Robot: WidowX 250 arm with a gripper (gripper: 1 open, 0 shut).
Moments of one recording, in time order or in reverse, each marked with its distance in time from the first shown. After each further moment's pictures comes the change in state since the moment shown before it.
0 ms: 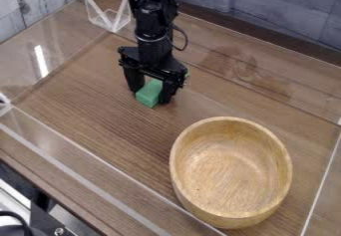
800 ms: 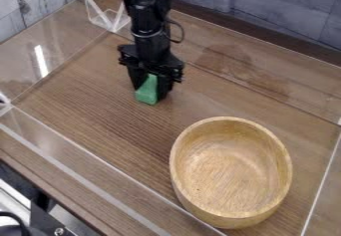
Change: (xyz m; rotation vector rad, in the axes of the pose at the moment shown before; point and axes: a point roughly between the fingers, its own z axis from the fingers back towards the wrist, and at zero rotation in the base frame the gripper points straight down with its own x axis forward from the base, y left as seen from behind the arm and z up) arm 0.002 0.013 0.000 -0.069 -0.004 -0.057
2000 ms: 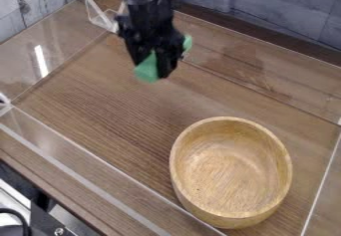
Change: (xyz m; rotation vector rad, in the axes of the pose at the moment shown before) arm -0.011 -0.041 0.083 -0.050 -0.116 -0.139
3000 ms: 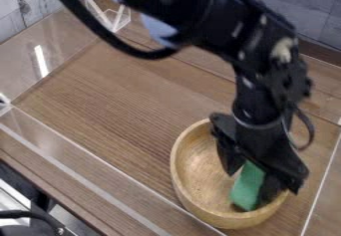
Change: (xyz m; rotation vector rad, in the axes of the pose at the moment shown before) arm -0.071 -0.166 -0.039 -0.060 0.064 -0.159
